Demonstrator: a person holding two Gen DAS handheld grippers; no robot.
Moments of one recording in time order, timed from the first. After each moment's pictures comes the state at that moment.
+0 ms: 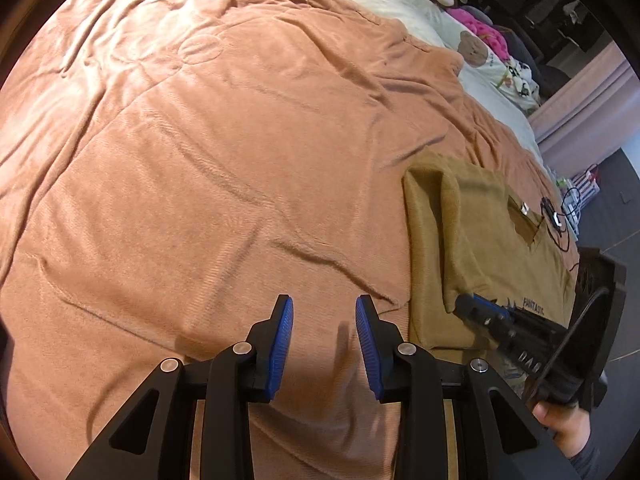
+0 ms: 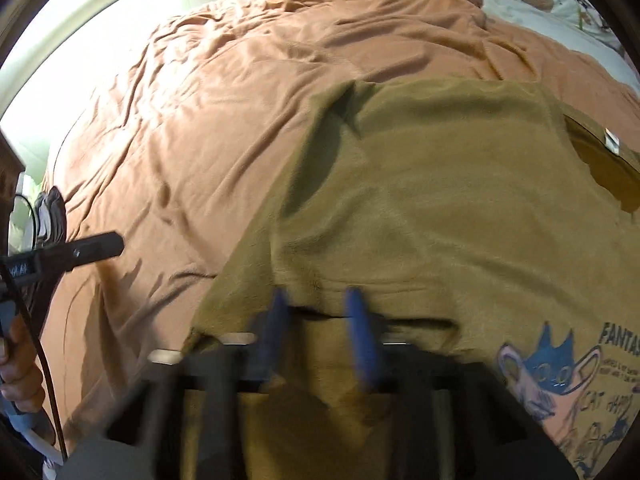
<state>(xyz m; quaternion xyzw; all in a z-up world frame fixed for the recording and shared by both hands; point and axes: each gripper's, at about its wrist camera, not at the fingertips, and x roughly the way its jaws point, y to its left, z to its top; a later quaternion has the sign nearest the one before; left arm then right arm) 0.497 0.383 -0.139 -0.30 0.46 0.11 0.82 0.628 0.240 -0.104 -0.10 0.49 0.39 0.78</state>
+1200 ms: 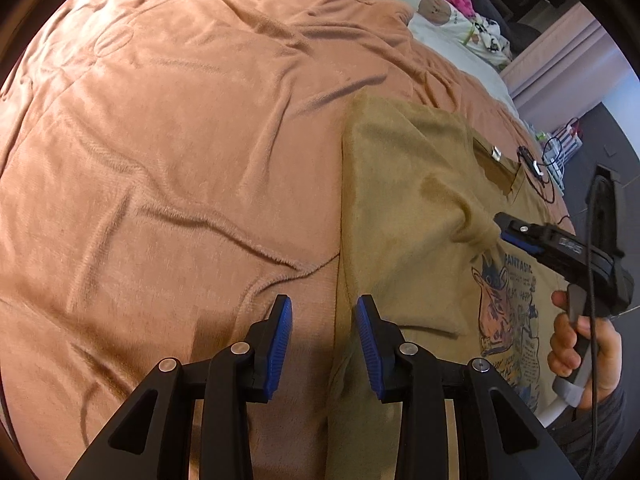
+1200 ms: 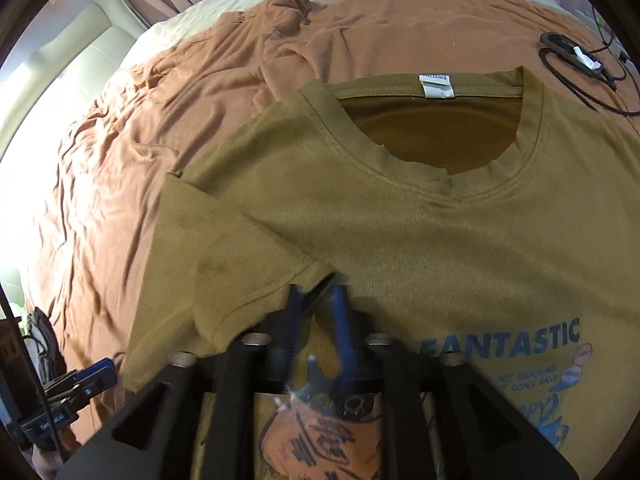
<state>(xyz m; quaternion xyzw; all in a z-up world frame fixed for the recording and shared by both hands) 0.531 0.318 -0.152 -0.28 0.50 0.05 0.82 0.676 0.129 -0.063 0.02 0.51 0.26 0.82</state>
